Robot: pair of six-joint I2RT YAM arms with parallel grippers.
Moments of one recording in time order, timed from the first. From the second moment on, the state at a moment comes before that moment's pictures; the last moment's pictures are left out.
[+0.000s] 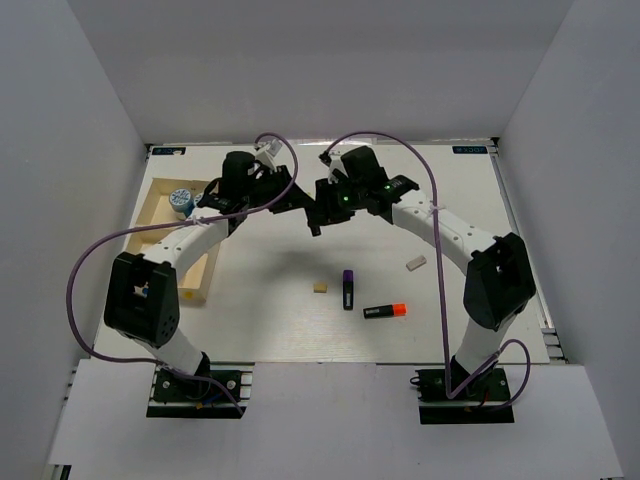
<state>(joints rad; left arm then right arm) -0.35 1.61 1.17 -0.02 0.59 -0.60 0.66 1.77 1.51 -0.46 -0.39 0.33</state>
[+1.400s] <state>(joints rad) 0.44 1.74 1.42 -1.04 0.35 0.51 0.34 1.47 1.21 -0.56 -0.47 -0.09</state>
